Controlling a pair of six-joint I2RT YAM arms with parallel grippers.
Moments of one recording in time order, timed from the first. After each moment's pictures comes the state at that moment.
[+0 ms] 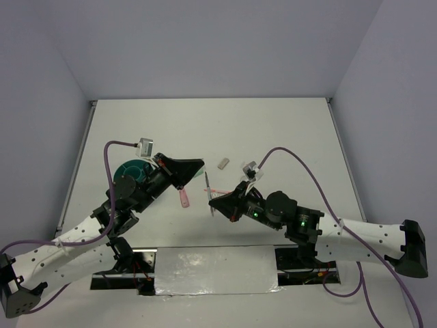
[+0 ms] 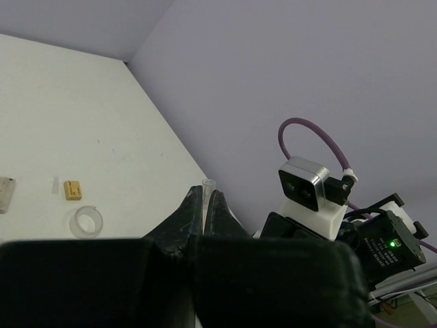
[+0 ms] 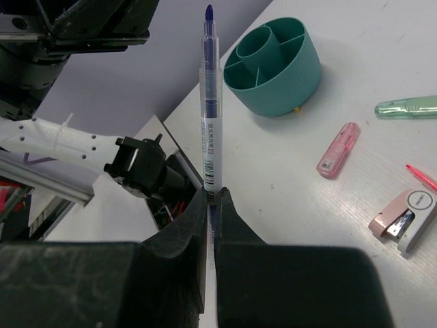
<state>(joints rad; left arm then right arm) -0.86 0.73 0.61 0.33 -0.09 -0.77 1.24 0.79 0.53 0.21 0.22 0.64</state>
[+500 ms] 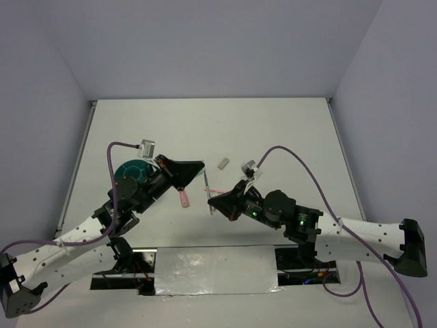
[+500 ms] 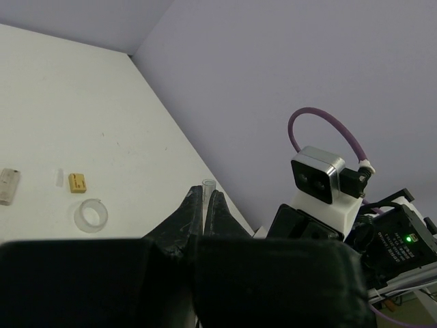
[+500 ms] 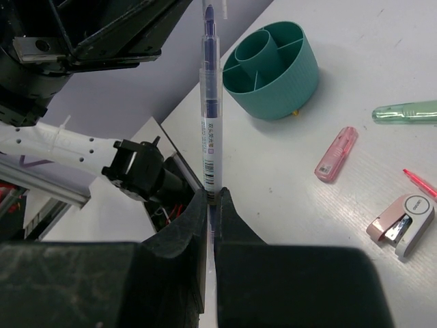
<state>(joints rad) -0.86 0.73 0.59 0.33 -0.09 -0.77 1.24 0.81 0.55 0.20 0.22 0.62</state>
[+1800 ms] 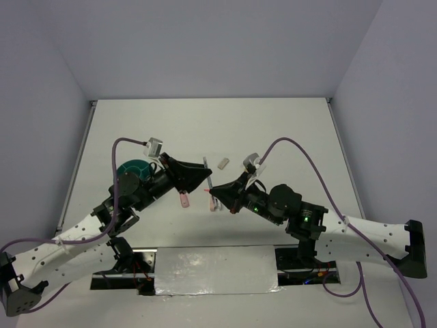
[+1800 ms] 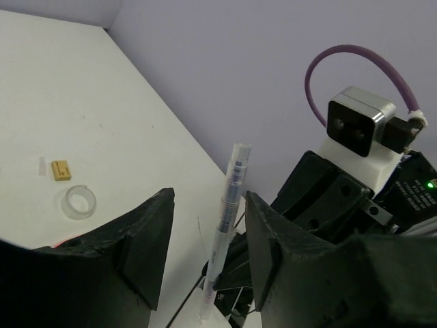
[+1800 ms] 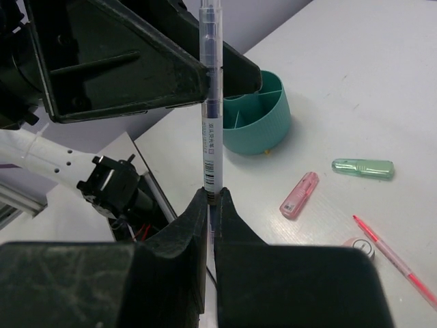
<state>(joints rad) -0.86 0.76 0.64 0.26 0.02 -0.73 1.22 0.81 0.65 0.17 0.25 0.41</state>
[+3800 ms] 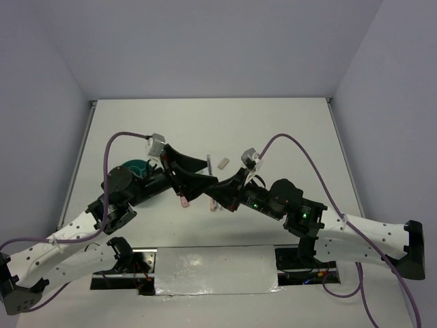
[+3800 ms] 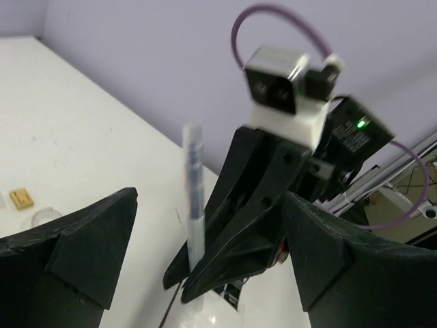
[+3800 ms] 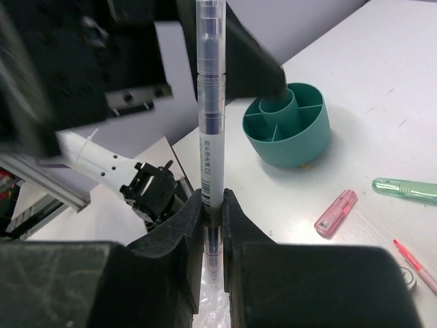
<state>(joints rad) -0.86 0.78 0.73 0.25 0.24 -0.64 1.18 0.84 0.69 0.22 0.11 0.45</state>
